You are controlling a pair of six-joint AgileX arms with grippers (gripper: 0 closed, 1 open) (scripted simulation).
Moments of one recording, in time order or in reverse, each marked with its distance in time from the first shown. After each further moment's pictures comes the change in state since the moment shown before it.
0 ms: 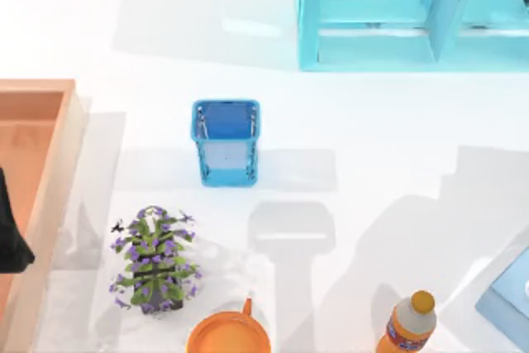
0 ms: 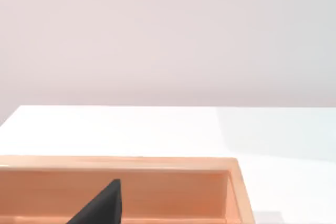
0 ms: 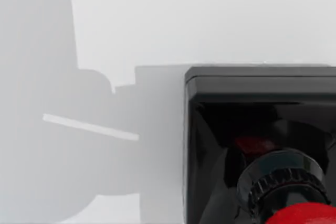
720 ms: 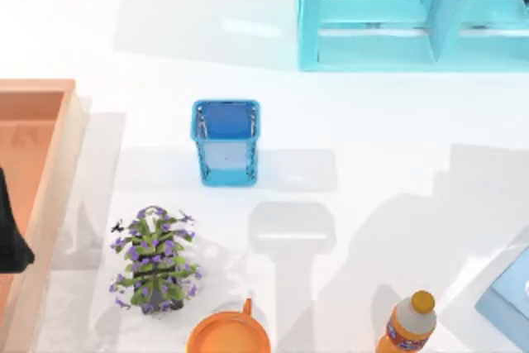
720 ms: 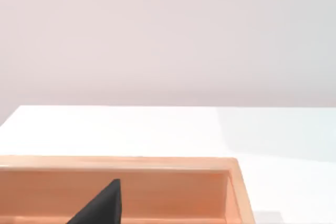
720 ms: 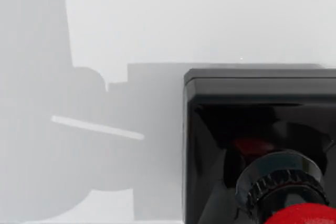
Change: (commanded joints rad) left arm 0.000 0.000 0.000 0.000 0.000 0.000; right arm 0.013 -0.002 0.016 -0.016 0.001 0.015
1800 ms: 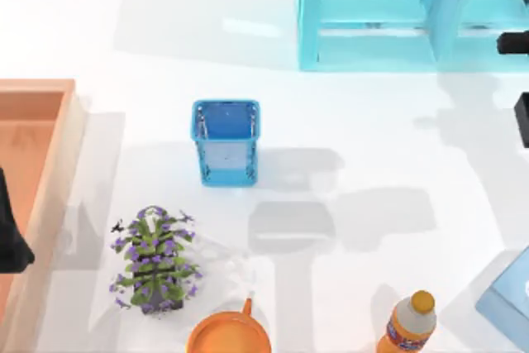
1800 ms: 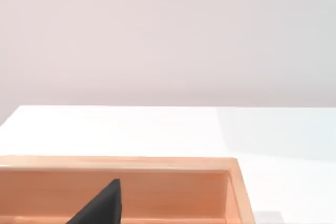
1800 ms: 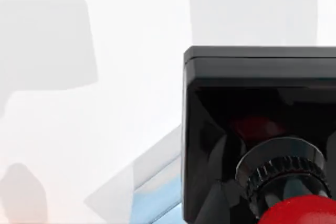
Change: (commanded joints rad) left arm 0.000 0.000 0.000 0.000 0.000 0.000; right arm 0.391 -0.081 0.426 -0.513 0.000 0.393
